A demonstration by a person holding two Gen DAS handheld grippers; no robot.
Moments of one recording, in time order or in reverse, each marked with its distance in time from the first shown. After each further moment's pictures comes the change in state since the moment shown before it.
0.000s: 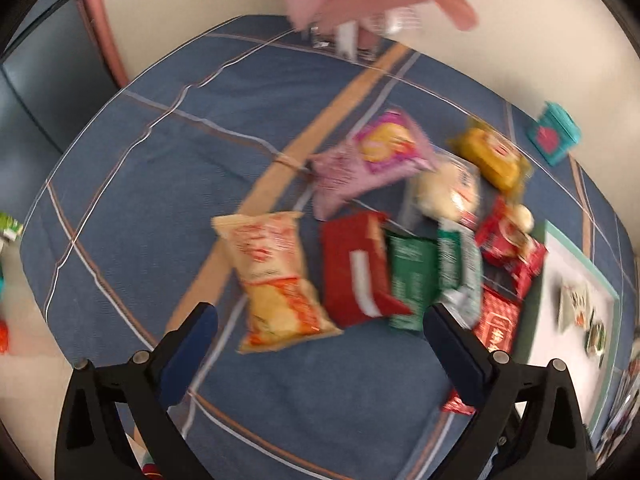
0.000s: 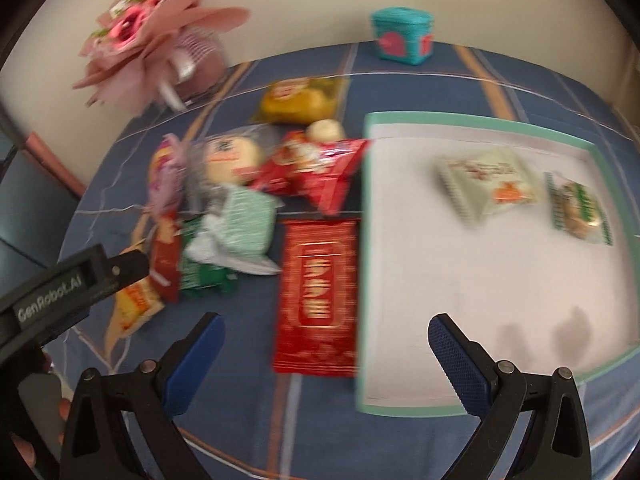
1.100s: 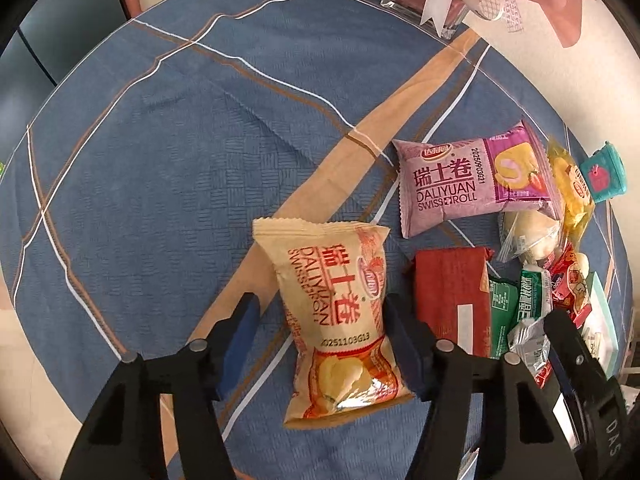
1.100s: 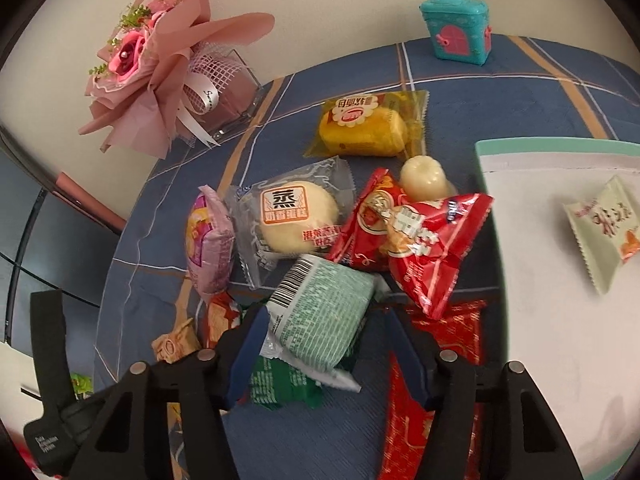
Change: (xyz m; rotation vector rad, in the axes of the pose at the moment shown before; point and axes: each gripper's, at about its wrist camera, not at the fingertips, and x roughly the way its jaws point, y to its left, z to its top) left arm 0.073 0.042 0.030 -0.130 0.142 -0.031; right arm 0.058 0.034 0.058 0.100 -0.040 0.201
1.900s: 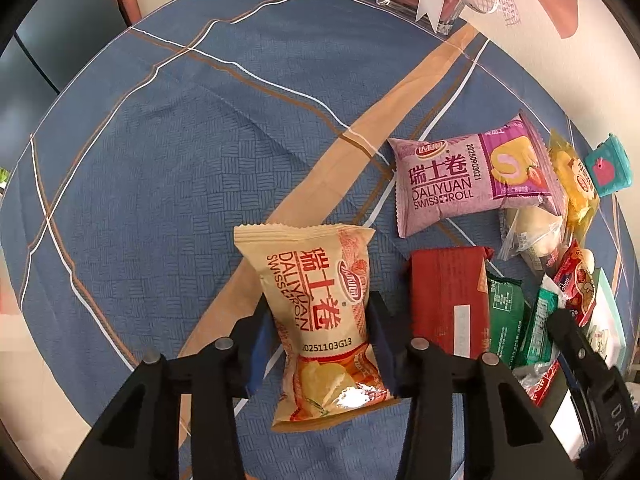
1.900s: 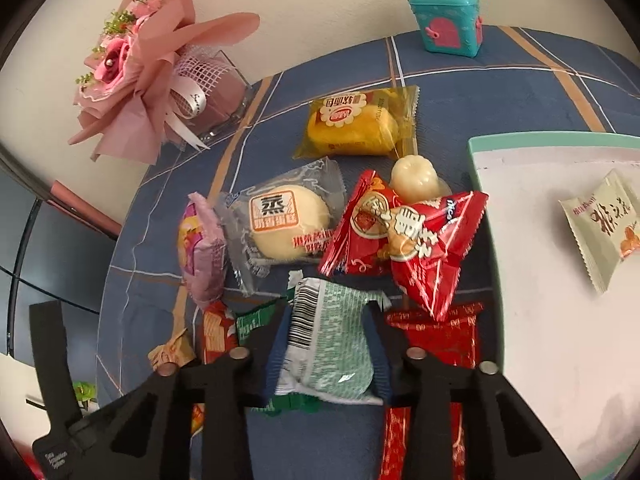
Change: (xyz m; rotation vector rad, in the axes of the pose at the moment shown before) left arm 0.005 -0.035 0.010 0.013 -0.002 0.029; right arm -0.002 0.001 0.006 0.030 0.028 -0.018
